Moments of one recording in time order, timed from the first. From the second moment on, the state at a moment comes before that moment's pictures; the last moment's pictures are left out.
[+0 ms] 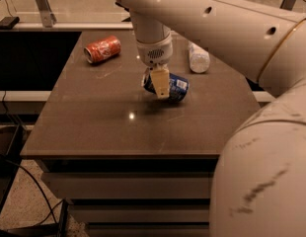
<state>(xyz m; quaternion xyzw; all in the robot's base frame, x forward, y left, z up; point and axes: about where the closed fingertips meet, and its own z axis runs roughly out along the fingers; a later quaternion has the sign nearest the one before) 0.596 -0.034 0.851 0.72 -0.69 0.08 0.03</state>
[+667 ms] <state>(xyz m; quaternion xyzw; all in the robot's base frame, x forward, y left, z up) 0.596 -0.032 0.845 0.72 -0.69 0.07 0.04</state>
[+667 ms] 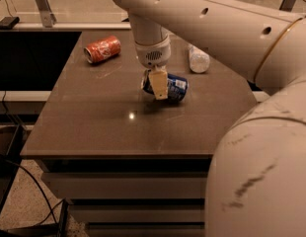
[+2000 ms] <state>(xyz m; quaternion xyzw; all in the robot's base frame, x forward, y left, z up) 0.594 -0.032 0.842 0.72 -0.69 0.07 0.04</state>
